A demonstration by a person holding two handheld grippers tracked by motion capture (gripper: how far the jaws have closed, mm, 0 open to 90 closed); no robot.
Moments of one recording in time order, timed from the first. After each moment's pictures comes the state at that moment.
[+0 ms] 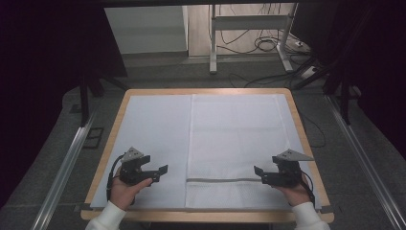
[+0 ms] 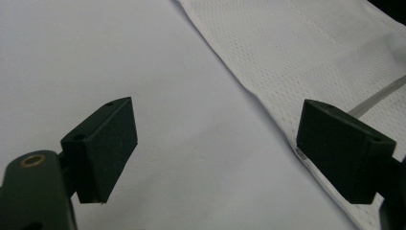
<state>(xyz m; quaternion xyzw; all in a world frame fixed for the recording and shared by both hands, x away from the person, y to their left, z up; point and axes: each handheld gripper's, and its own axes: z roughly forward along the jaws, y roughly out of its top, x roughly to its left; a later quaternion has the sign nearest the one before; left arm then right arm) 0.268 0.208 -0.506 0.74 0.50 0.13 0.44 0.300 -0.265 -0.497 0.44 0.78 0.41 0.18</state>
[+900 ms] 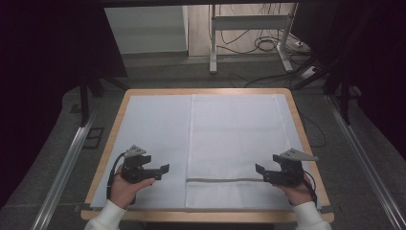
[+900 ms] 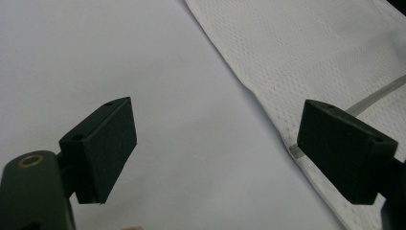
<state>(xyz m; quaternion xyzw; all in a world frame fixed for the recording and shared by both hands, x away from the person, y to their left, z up) 0.273 0.200 -0.495 0.74 0.51 0.11 0.42 0.299 -0.269 -0.492 0.44 0.77 0.43 0.17</state>
